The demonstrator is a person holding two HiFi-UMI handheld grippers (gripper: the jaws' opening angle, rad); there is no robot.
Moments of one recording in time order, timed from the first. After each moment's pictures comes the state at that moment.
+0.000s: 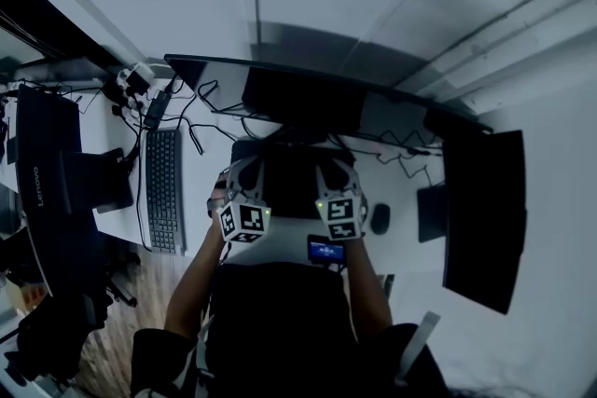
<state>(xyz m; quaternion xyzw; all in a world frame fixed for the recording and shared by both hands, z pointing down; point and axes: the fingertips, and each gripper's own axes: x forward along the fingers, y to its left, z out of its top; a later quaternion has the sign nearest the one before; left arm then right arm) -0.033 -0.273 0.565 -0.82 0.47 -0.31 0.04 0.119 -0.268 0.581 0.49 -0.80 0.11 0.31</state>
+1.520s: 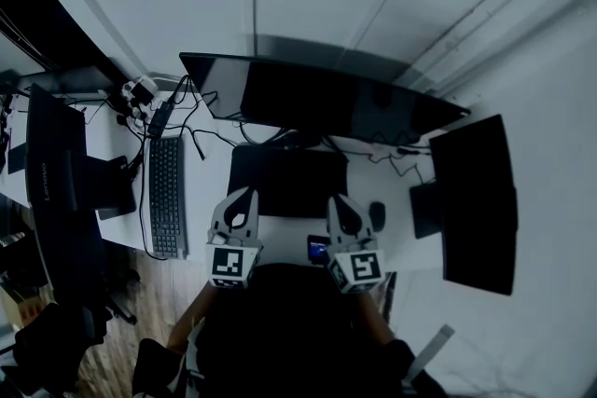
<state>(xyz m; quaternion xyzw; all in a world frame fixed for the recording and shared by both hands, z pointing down) -0.048 -0.177 0.434 -0.84 0.52 -0.08 -0.10 0.113 -0.158 0.420 0.55 -0.83 0.11 0.09</state>
